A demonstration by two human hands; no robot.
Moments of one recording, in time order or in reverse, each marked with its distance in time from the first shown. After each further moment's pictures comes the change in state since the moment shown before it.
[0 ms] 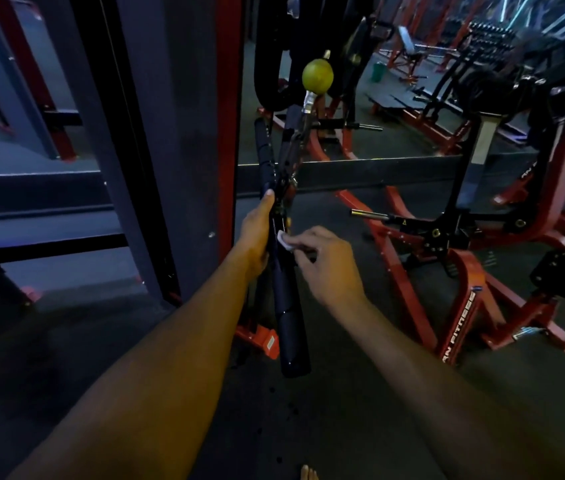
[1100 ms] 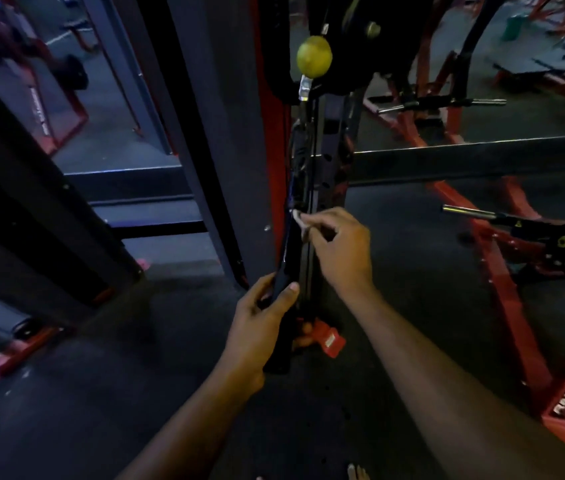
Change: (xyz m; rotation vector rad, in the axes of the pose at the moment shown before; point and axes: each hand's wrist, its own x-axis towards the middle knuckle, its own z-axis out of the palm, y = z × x) left_hand -0.146 -0.051 0.024 0.075 0.257 0.014; right_hand 0.053 0.056 0.016 0.393 0.077 0.003
